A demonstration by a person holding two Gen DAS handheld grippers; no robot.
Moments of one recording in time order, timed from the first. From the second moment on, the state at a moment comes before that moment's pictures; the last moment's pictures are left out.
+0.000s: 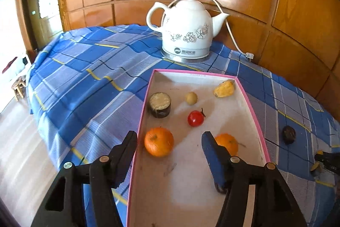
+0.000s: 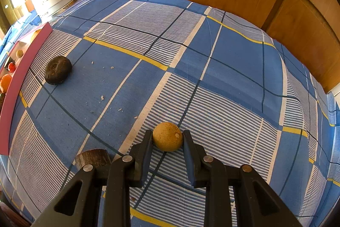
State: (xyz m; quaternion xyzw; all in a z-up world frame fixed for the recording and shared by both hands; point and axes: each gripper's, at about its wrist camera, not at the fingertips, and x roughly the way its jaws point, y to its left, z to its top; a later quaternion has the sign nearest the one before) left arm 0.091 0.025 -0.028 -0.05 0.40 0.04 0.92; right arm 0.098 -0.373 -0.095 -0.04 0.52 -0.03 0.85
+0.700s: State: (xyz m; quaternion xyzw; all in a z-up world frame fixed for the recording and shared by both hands) left arm 0.032 0.004 -0.002 -0.03 0.35 0.03 0.94; right arm 0.095 -0.370 -0.094 -0.05 0.52 -0.04 0.85
